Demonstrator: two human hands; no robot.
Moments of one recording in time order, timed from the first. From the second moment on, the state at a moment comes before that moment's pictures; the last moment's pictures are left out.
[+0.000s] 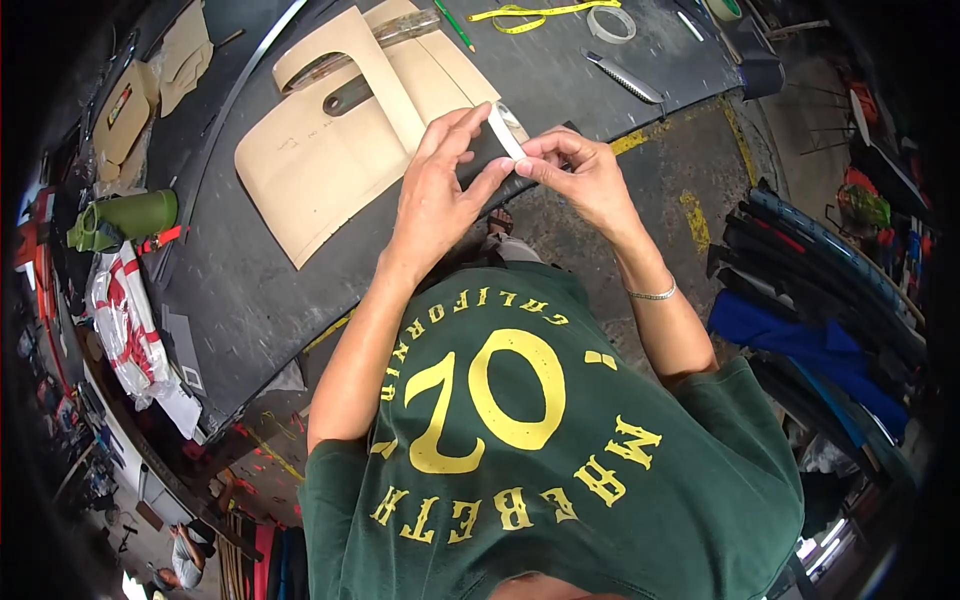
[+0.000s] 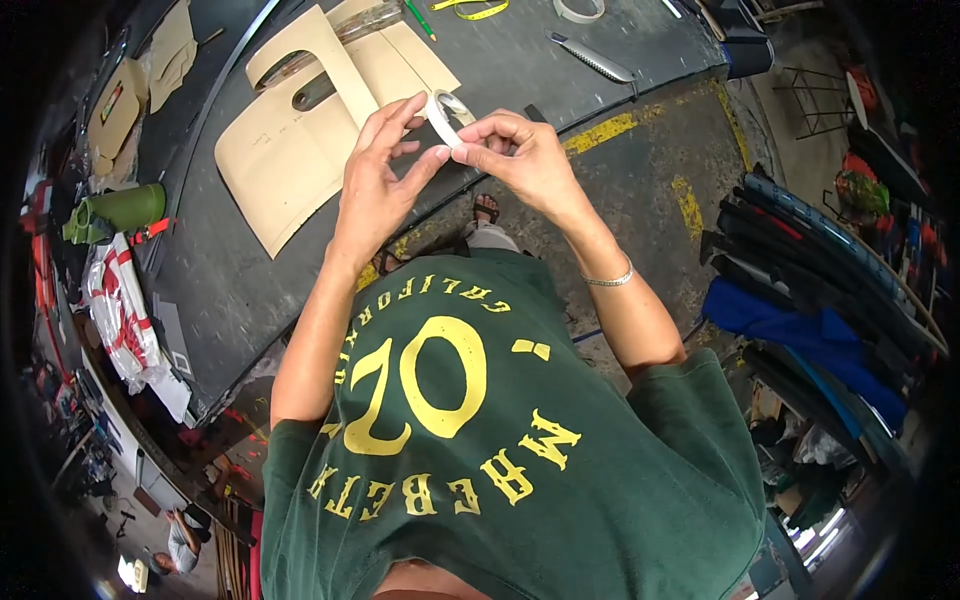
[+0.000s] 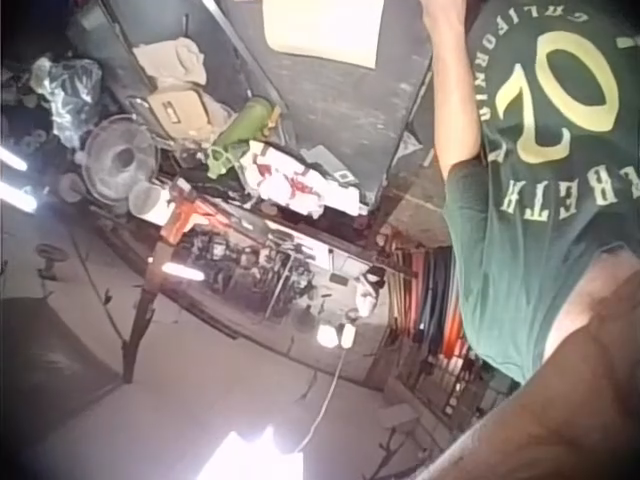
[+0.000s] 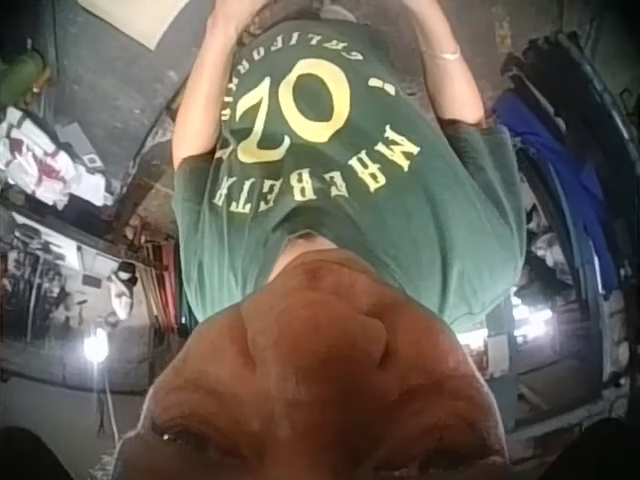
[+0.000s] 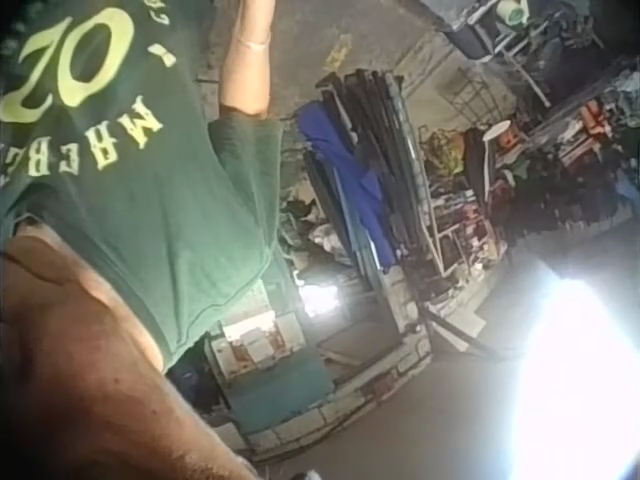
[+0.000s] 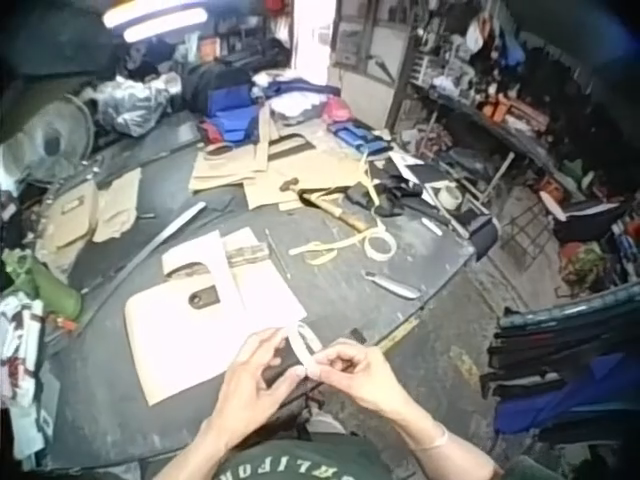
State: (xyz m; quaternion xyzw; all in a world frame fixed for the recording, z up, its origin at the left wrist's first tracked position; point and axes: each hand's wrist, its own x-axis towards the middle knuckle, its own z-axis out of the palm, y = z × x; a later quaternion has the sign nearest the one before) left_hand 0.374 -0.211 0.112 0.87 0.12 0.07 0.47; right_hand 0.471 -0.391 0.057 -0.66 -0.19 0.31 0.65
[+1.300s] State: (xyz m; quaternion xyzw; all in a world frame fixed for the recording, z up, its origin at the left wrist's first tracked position) left_hand 0.352 -0.178 0.142 0.76 0.15 0.10 0.62; right_hand 0.436 -0.356 0.052 -0.46 -0.18 0.40 0.77
